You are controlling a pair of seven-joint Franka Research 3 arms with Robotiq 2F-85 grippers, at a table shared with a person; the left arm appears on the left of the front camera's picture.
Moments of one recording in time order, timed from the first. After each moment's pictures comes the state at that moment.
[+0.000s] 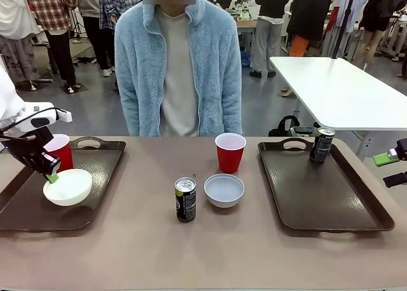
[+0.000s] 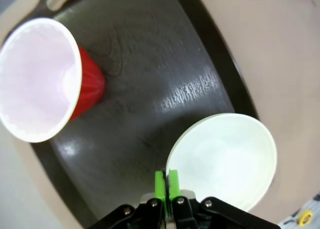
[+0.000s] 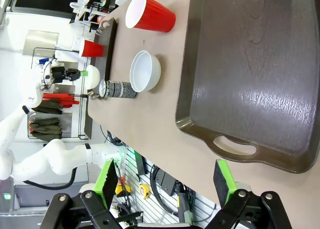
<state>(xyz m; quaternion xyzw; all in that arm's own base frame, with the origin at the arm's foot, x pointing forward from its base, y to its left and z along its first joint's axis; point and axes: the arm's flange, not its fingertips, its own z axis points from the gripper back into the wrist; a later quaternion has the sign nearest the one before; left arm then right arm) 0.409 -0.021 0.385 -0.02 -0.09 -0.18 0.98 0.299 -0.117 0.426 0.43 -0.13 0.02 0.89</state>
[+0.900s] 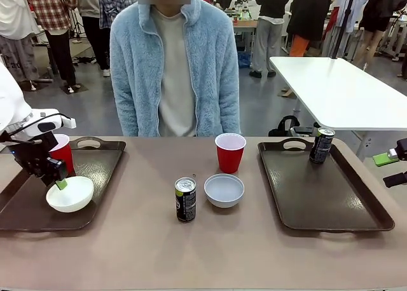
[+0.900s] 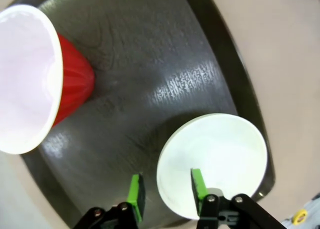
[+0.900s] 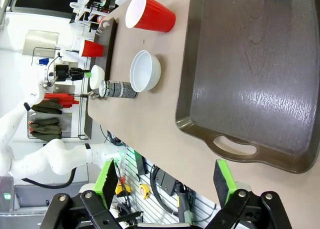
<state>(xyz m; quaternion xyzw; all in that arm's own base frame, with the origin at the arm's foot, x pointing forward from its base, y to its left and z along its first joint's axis) 0.418 -0.023 0.370 -0.03 -0.07 -0.17 0.98 0.299 -0.117 0.426 0.43 -0.13 0.02 0.89</state>
